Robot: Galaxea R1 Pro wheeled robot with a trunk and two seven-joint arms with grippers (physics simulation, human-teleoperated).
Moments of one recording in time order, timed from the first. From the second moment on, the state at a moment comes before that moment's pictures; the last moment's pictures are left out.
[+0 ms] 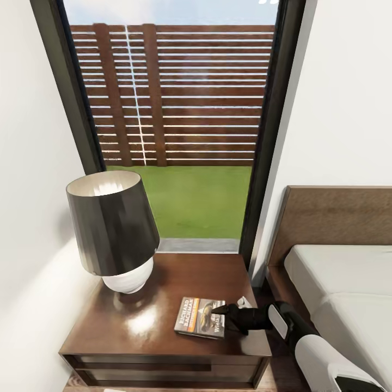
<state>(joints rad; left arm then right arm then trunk) -0.42 0.08 -0.56 -0.06 0.47 0.02 -0.07 -0.71 -0.01 -0.15 -0.37 -0.22 0.87 0.70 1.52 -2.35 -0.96</state>
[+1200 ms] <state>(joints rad) -0.42 0.08 -0.56 -0.06 0.47 0.02 -0.07 -0.71 -0.01 -0.15 -0.37 -0.22 0.87 0.64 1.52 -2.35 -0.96</state>
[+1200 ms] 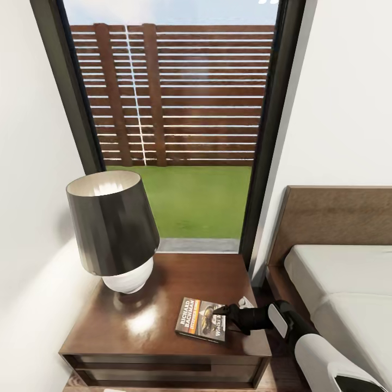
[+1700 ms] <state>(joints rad) -0.42 0.08 -0.56 -0.06 0.47 0.02 -0.07 -0.71 -0.01 -0.15 -0.38 -0.22 0.87 0.63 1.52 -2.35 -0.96</state>
